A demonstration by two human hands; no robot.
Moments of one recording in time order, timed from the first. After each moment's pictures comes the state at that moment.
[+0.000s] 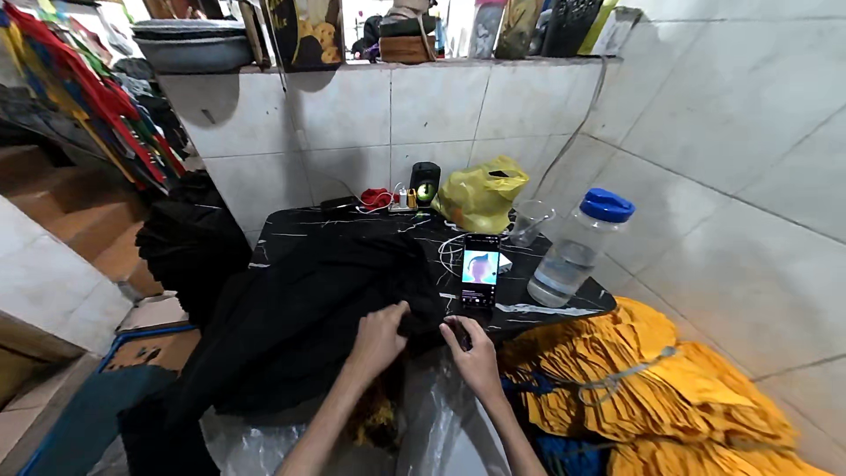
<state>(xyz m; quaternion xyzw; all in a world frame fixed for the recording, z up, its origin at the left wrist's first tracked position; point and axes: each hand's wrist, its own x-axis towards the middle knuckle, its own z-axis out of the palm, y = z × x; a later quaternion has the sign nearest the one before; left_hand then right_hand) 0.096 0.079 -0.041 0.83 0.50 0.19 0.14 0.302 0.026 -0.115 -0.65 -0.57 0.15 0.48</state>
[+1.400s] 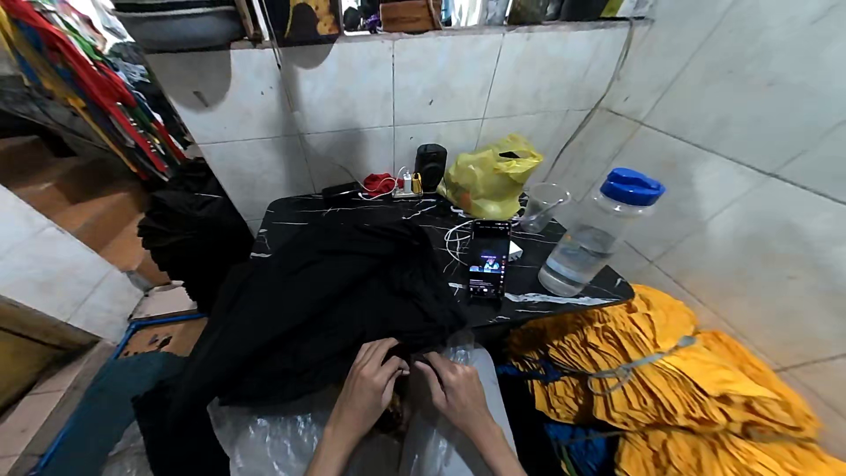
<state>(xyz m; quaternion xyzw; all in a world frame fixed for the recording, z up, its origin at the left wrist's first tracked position) 0.046 0.015 -0.118 0.85 0.37 0.36 0.07 0.256 -0.019 -0.147 -0.57 -0.74 -0.01 0.35</state>
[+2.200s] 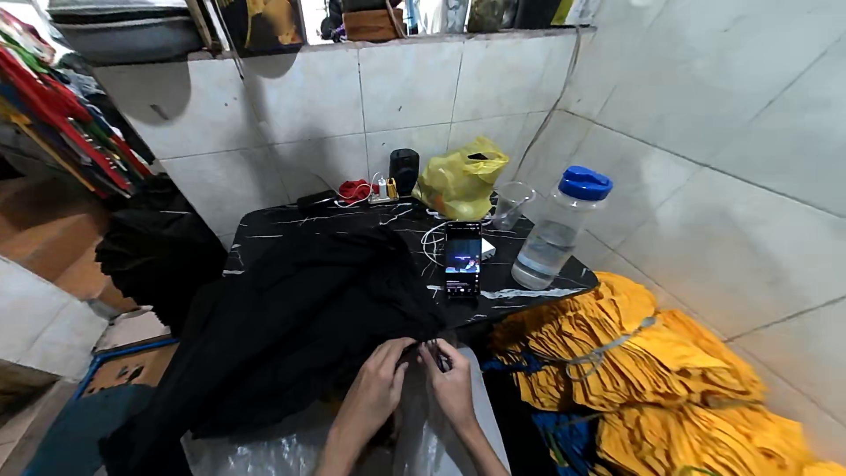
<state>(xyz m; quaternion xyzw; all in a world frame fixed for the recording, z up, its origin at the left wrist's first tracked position) 0.089 0.019 -0.088 0.85 0.36 0.33 0.22 0.250 -0.012 -0.124 -0.55 -0.46 0.27 0.64</state>
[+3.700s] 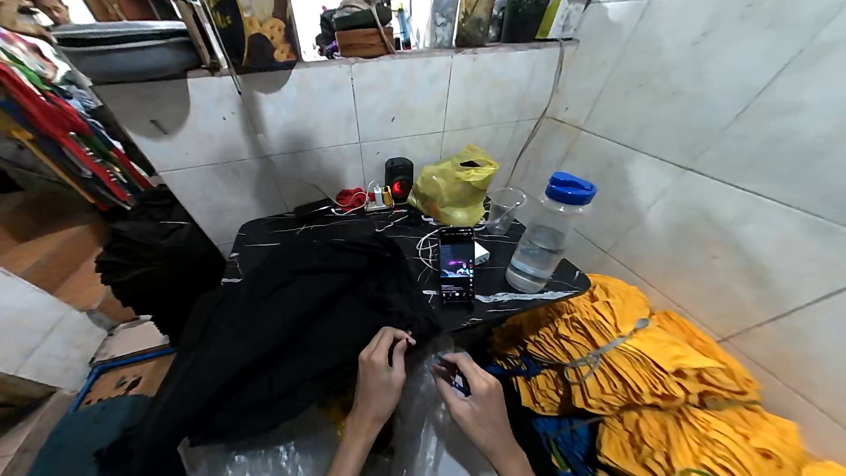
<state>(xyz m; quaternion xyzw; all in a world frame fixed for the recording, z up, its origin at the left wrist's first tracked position) 0.121 0.031 -0.081 0.75 0.38 0.50 0.20 0.289 -0.051 -0.106 -0.62 -0.63 0.04 0.47</state>
